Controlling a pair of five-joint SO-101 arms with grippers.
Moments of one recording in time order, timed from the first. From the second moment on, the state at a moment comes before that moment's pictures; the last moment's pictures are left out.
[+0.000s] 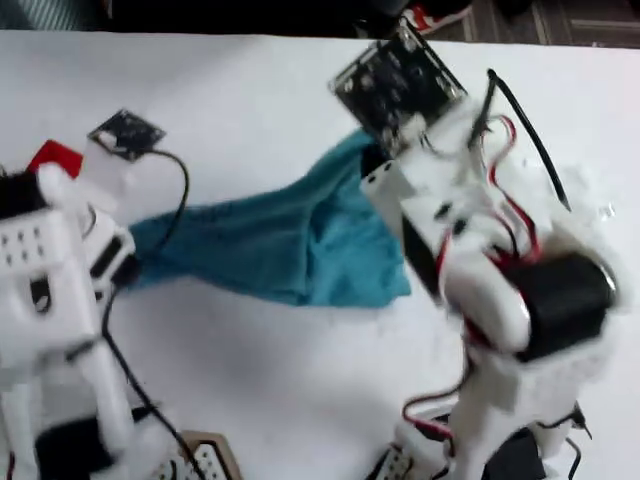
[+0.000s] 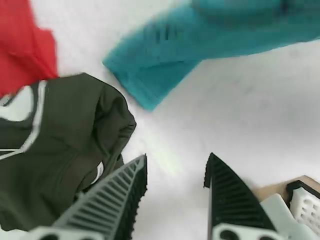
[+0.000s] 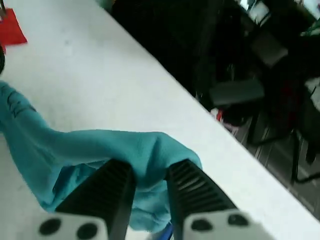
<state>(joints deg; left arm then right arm) -21.2 -23.7 10.0 102.3 -44.9 -22.9 -21.9 -40.9 98.5 30.2</state>
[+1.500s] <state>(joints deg) 27.1 -8.2 21.5 80.8 -7.6 -6.0 -2.4 -9.6 75.3 30.2</state>
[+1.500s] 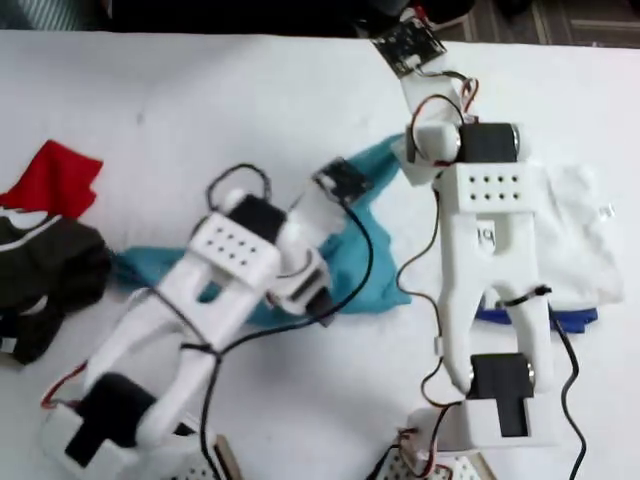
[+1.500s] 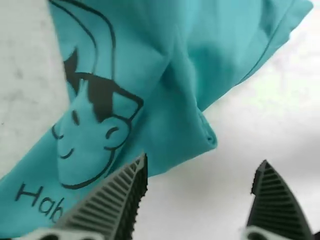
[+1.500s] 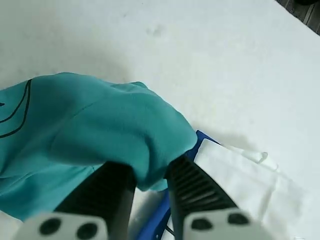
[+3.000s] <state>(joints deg) 27.3 -21.0 39.8 65.5 0.7 -5.3 -7.3 -9.6 79.6 30.2</state>
